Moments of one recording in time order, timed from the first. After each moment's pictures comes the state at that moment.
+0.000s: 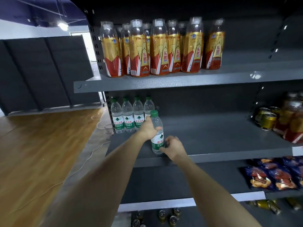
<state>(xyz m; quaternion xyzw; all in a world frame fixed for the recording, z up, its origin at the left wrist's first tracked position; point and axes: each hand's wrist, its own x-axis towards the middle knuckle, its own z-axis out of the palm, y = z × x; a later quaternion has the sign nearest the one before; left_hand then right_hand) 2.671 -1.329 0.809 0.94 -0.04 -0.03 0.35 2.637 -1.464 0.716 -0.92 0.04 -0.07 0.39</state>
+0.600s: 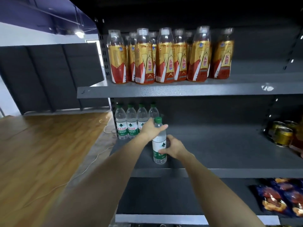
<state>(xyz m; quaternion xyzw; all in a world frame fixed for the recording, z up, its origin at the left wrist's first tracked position) 2.681 -1.334 0.827 0.89 -0.03 0.02 0.46 2.677 -1.477 0.745 -0.90 -0.04 0.02 0.43</state>
